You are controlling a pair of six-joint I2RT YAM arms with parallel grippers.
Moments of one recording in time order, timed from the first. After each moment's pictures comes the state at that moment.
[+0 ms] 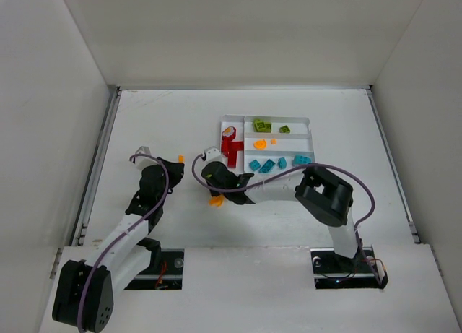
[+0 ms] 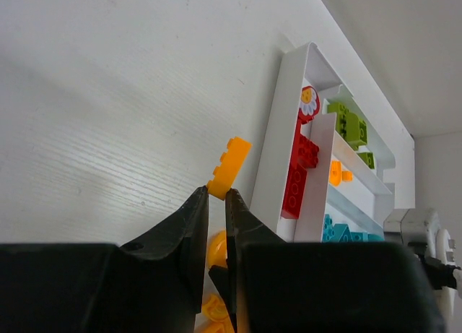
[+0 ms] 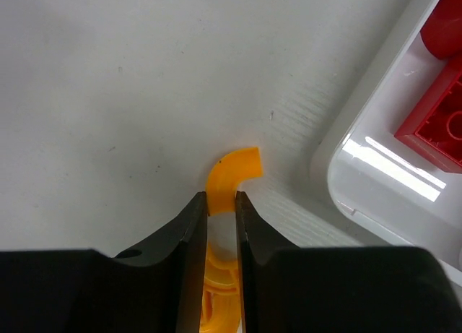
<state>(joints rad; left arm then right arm) -0.26 0.85 0.25 0.24 -0.17 -0.90 1.09 2.02 1.26 0.03 0.38 0.42</state>
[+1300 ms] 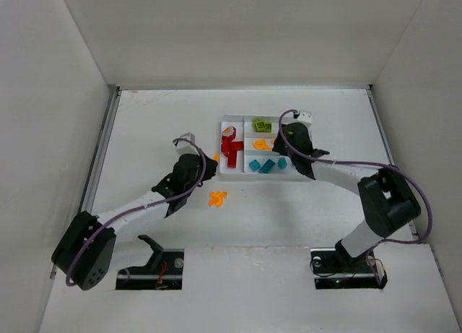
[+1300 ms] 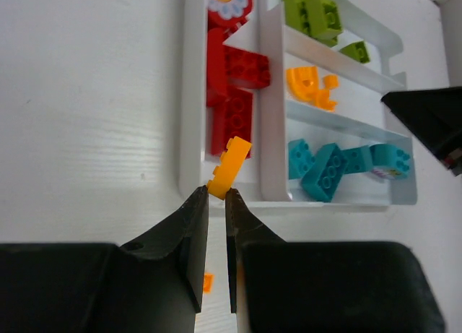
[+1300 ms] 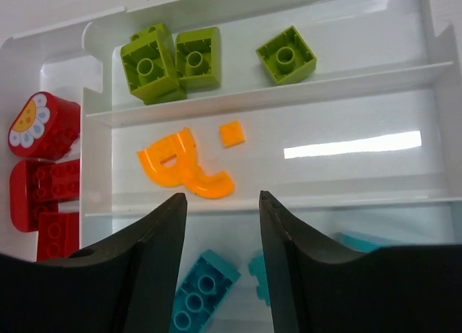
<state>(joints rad) -0.62 1.15 0.44 0.27 -0.25 -0.76 0.50 1.62 0.90 0.16 0.36 0.53</state>
